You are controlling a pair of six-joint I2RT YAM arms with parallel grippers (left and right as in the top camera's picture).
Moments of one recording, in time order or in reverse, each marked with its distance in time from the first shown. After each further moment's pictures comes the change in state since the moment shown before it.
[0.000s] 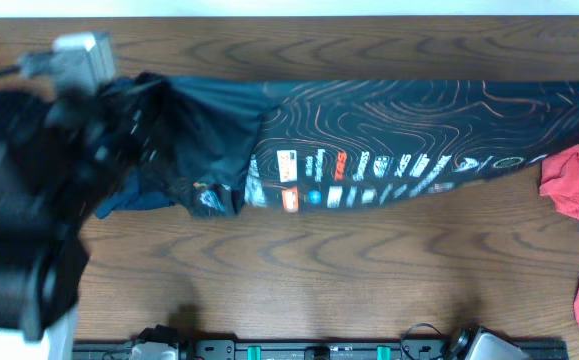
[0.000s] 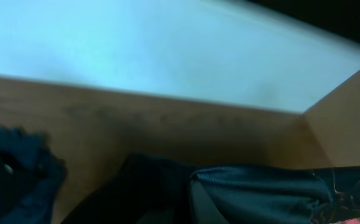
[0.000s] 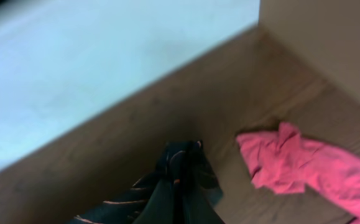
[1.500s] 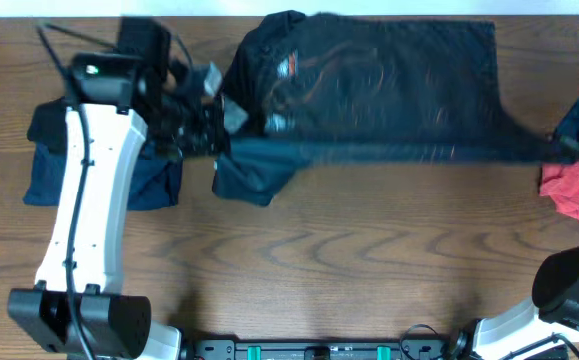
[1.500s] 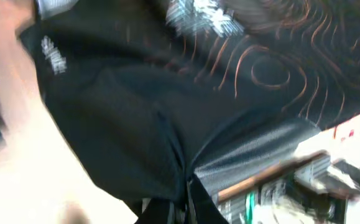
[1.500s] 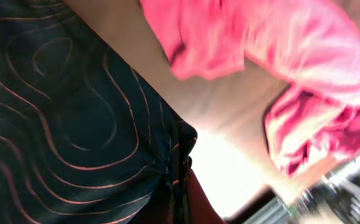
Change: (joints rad) left arm 0.024 0.475 -0.014 -0.495 0.205 0.275; right arm 0.090 0.420 -0.198 -0.231 0.380 0.097
